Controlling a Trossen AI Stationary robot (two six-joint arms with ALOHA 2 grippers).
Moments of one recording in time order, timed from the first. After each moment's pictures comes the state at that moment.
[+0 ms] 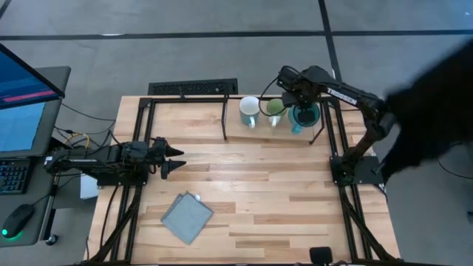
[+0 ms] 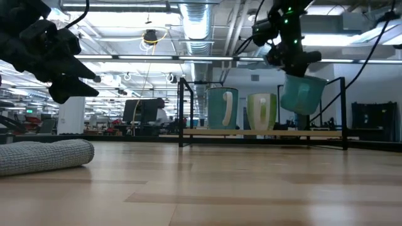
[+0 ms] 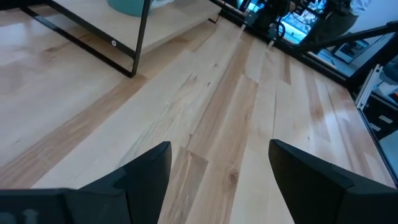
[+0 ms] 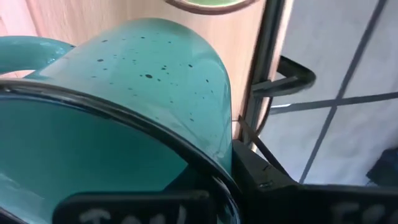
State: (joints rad) left arm 0.03 0.17 0.13 -0.31 -0.12 -0.49; right arm -0.66 1.64 1.51 -1.39 0.35 -0.74
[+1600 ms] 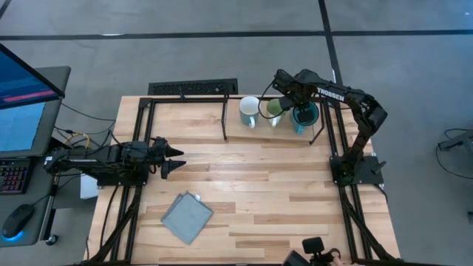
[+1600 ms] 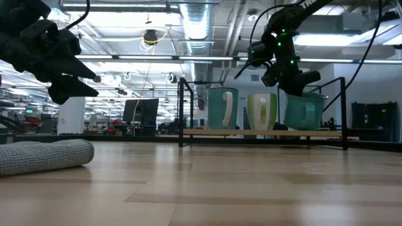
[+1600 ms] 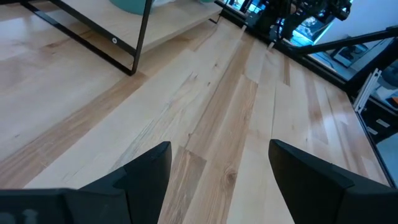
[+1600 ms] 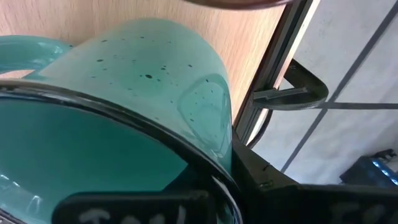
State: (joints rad) left arm 0.03 0.17 0.13 -0.31 -0.12 -0.52; right arm -0.71 1.75 1.43 -1.27 0.42 -0.91
